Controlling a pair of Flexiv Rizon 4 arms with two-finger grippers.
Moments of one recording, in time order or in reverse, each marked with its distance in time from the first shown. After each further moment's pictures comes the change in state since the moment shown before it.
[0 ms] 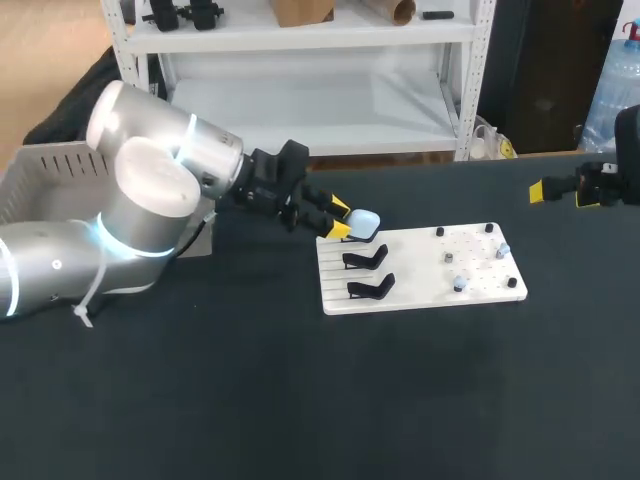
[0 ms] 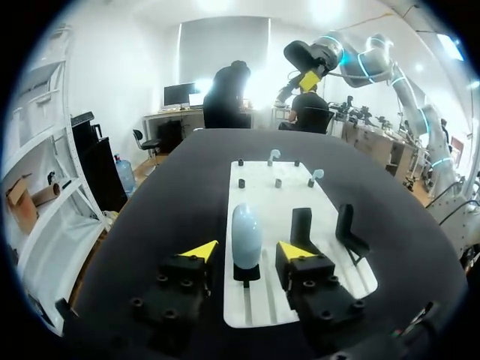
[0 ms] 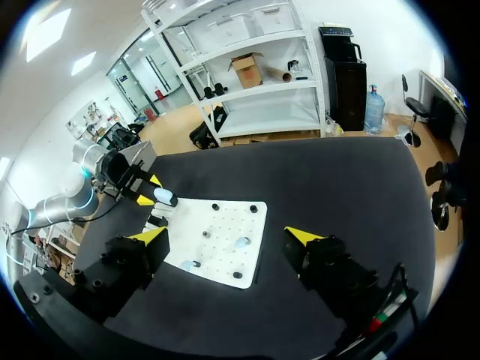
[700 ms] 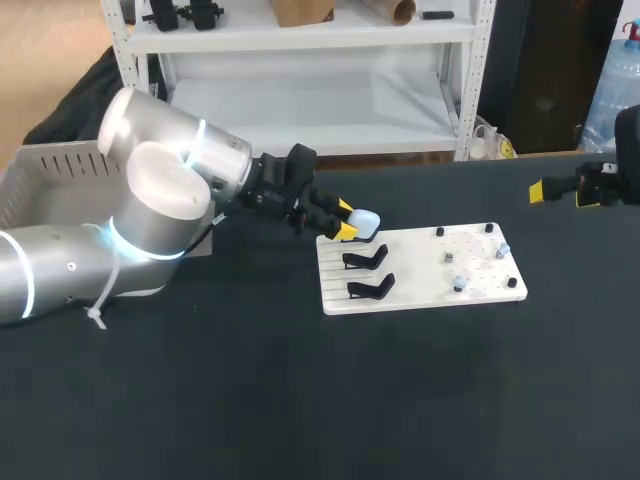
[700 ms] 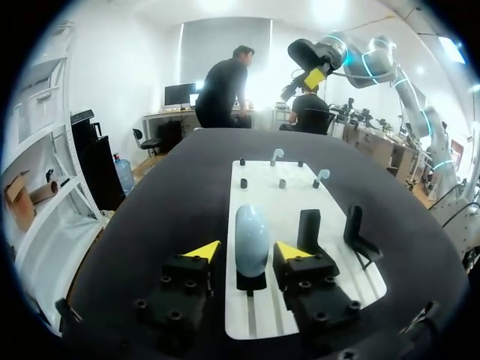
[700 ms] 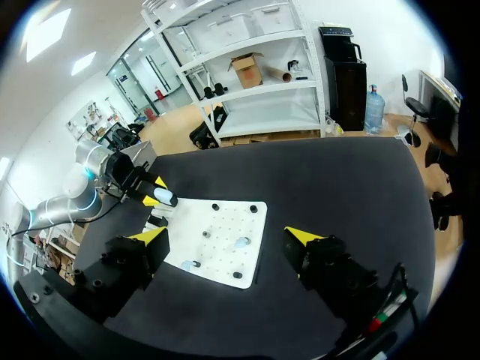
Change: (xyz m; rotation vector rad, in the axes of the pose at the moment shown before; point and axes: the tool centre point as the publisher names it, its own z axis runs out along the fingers) left arm 0.002 0.003 0.014 0.004 -0.009 -0.013; right arm 0.000 0.000 0.000 0.000 0.000 0.000
